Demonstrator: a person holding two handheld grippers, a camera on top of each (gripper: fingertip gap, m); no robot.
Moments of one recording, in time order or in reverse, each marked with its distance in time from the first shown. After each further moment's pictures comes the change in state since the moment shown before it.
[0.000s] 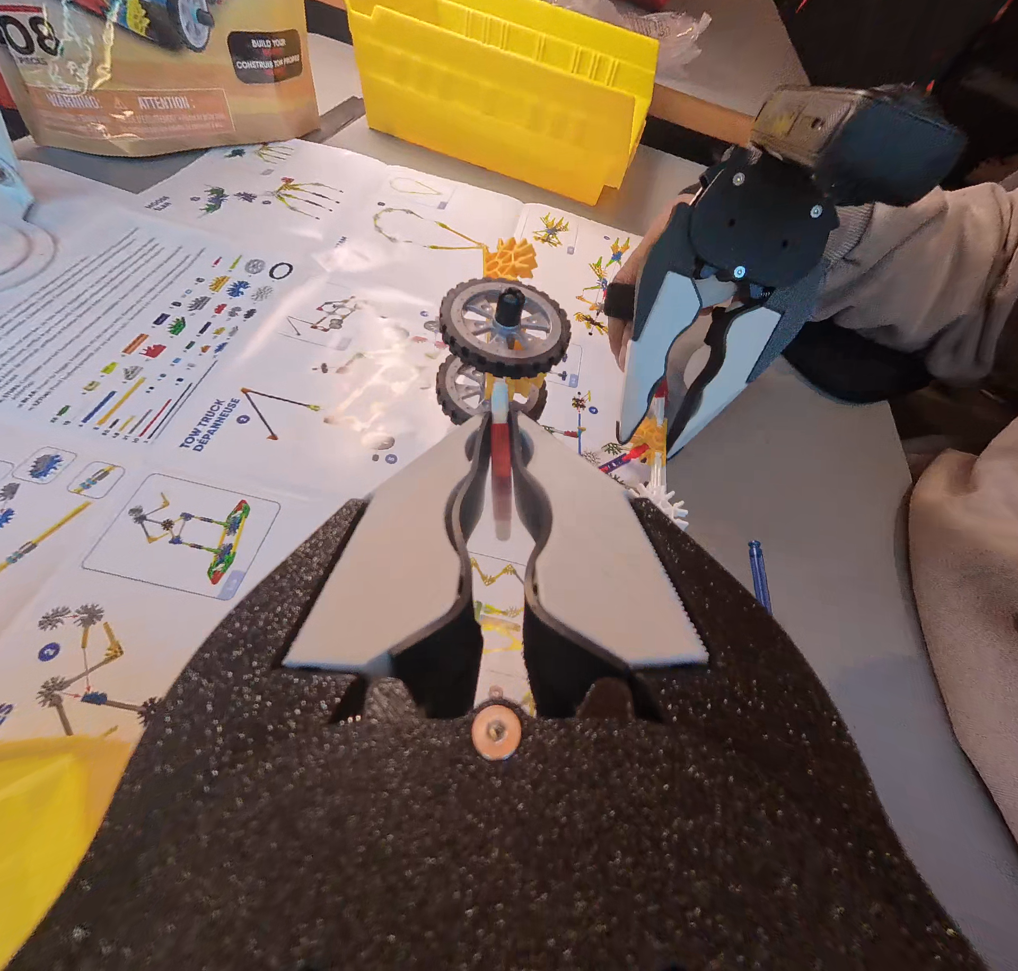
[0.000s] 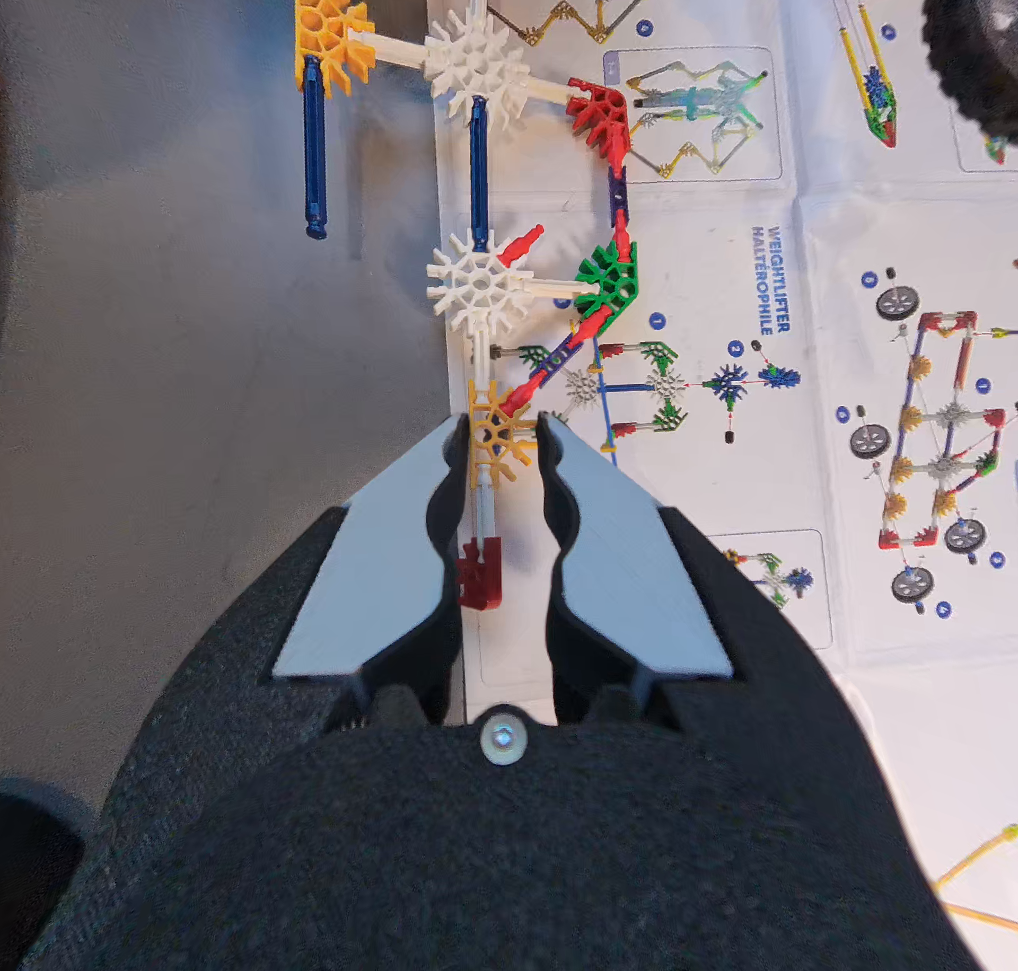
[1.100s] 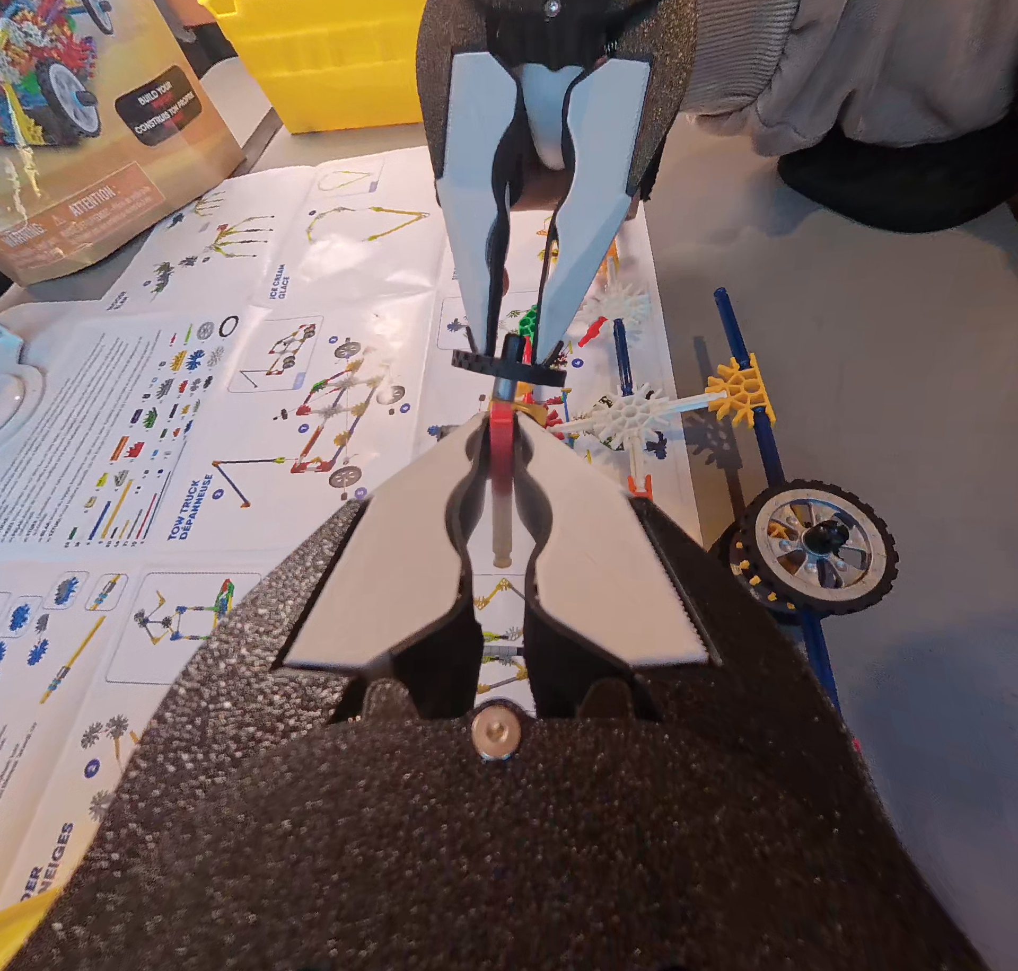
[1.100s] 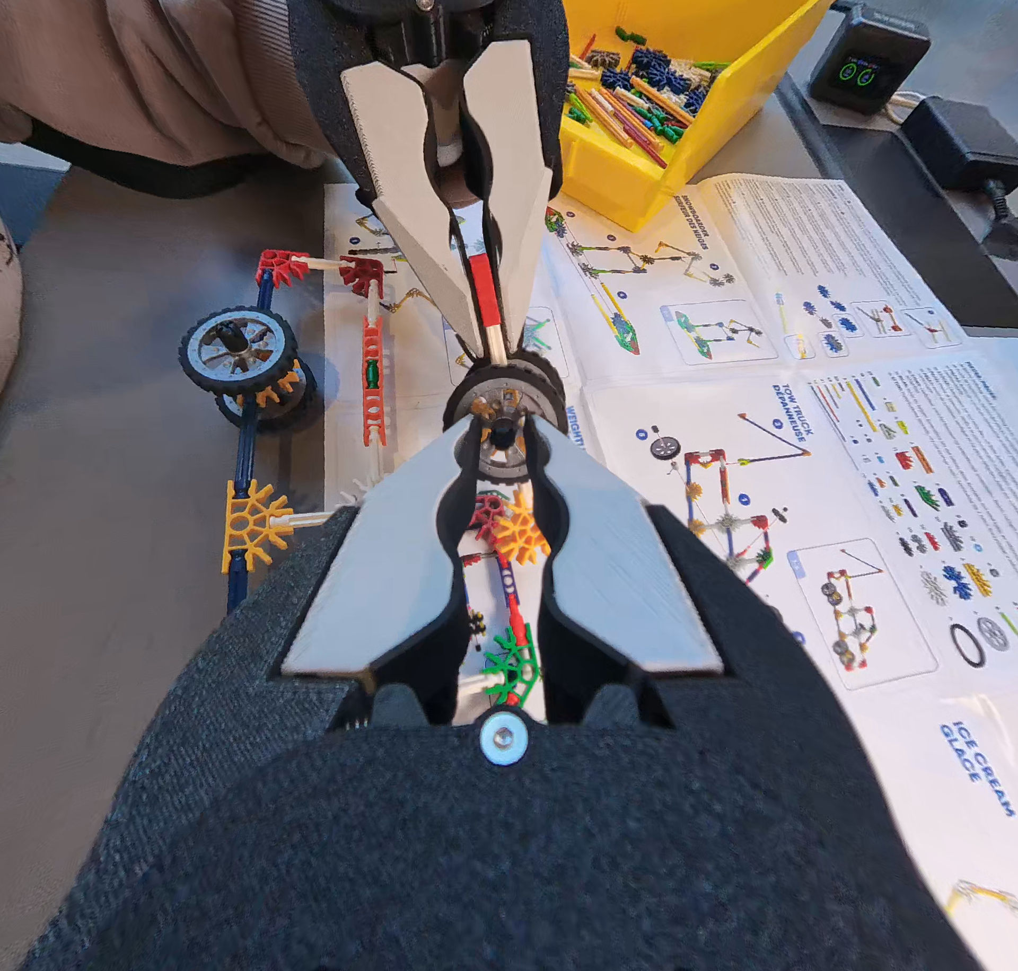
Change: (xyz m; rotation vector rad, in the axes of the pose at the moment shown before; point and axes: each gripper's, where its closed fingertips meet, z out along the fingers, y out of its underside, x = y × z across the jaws) left arm 0.030 0.025 0.033 -0.097 -0.017 0.356; right arm 0.063 -0.063 -0.031 0.377 0.112 0.046
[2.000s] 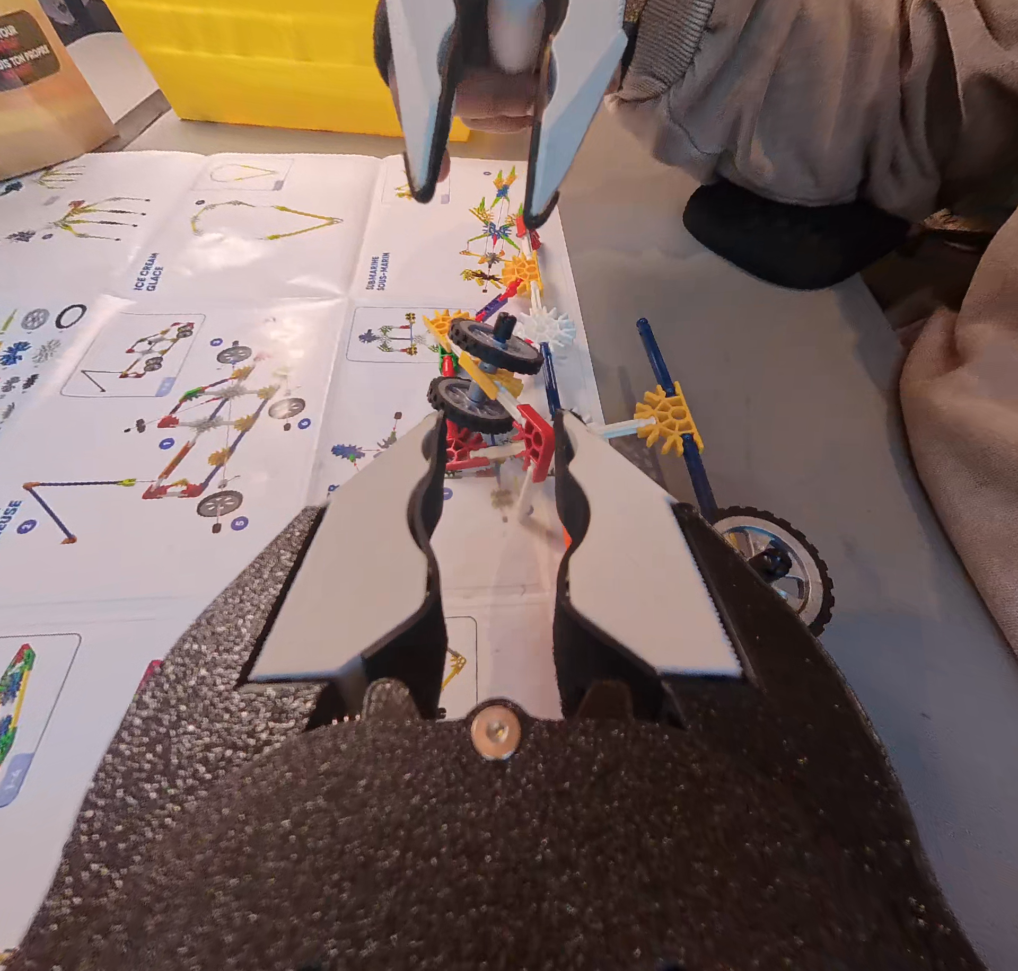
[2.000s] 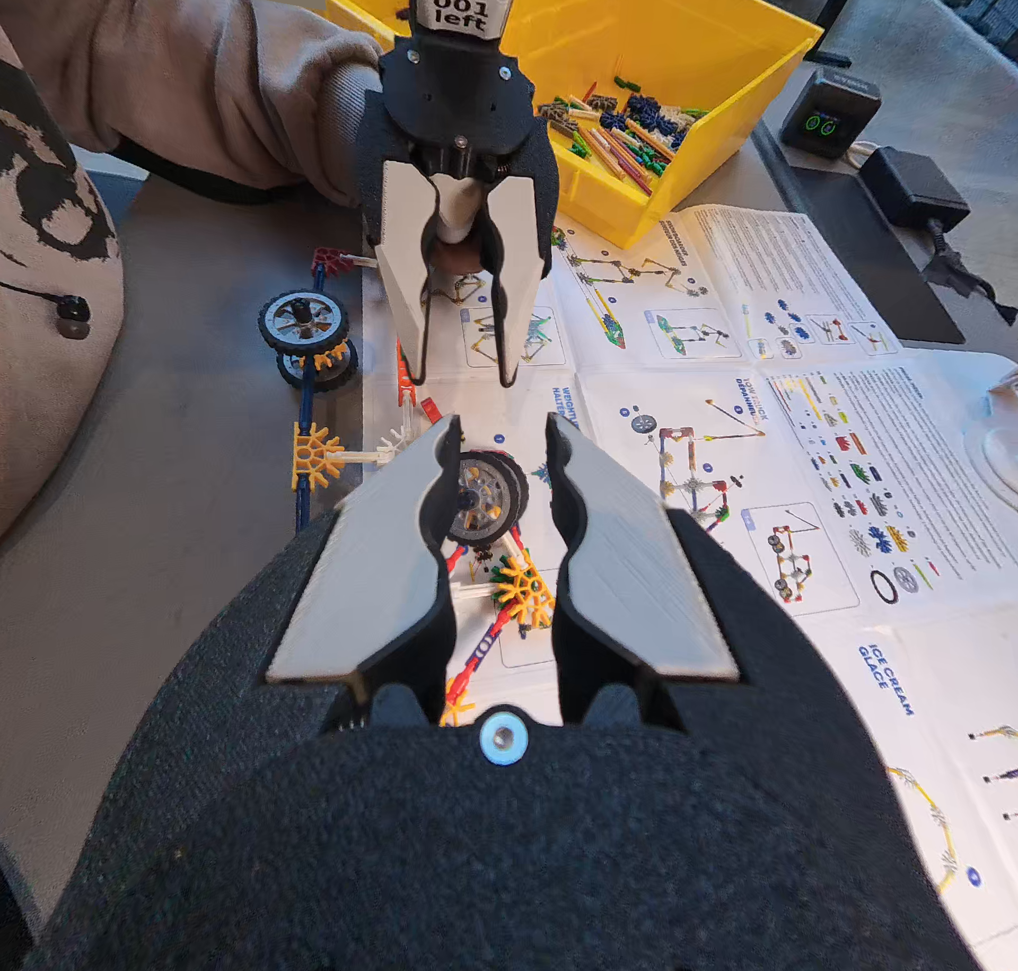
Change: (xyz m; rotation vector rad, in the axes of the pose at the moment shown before) left arm 0.029 0.003 0.020 0.082 0.167 -0.123; right arm -0.005 -0.004 -0.054 0.041 -0.006 -0.035
